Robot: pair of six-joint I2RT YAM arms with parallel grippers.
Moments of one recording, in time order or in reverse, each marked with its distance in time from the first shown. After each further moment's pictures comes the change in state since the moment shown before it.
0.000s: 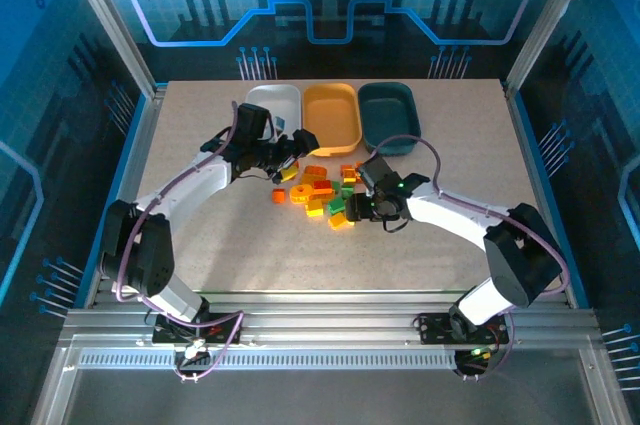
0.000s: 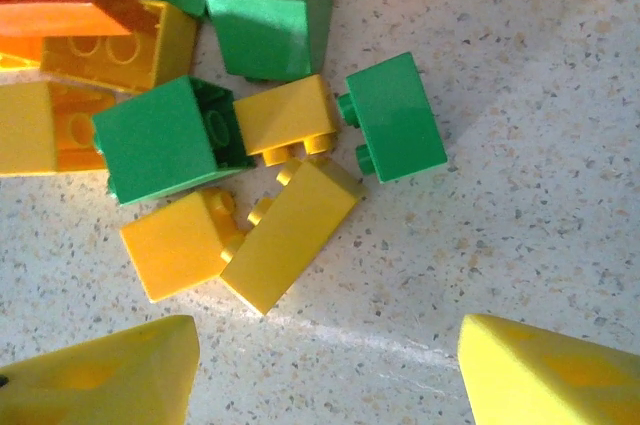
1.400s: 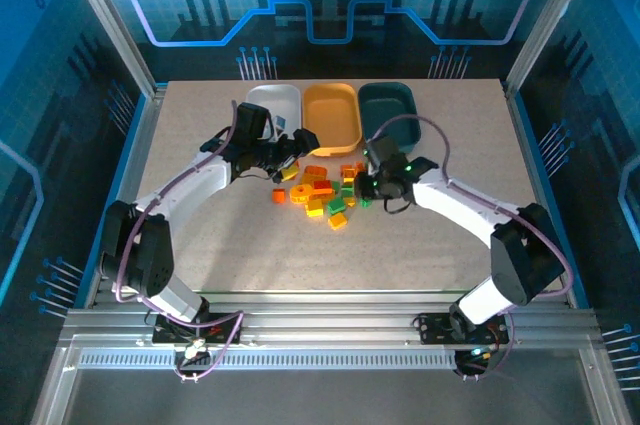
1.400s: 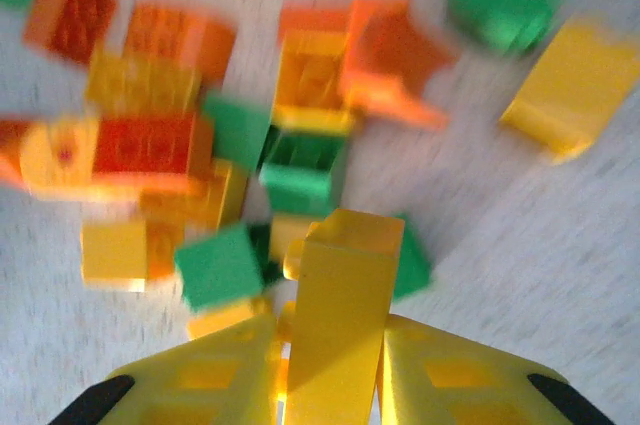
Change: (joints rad) left arm -0.002 0.016 0.002 0.020 0.035 -0.002; right arm -0.111 -0.013 0.152 -0.003 0.007 -0.077
